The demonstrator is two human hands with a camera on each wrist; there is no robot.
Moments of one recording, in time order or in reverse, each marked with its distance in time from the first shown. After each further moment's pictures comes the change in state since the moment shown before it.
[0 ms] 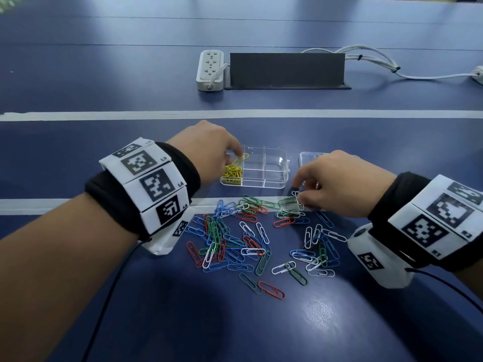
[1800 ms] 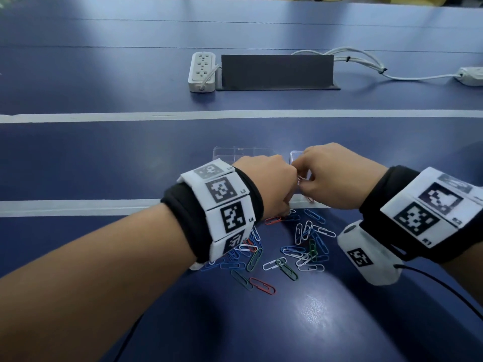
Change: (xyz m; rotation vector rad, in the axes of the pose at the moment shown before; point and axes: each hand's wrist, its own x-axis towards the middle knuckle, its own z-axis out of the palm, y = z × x) left_hand -0.003 0.081 0.028 0.185 -0.191 0.275; right_hand -0.006 -0.005 -0.010 0.046 0.016 0.043
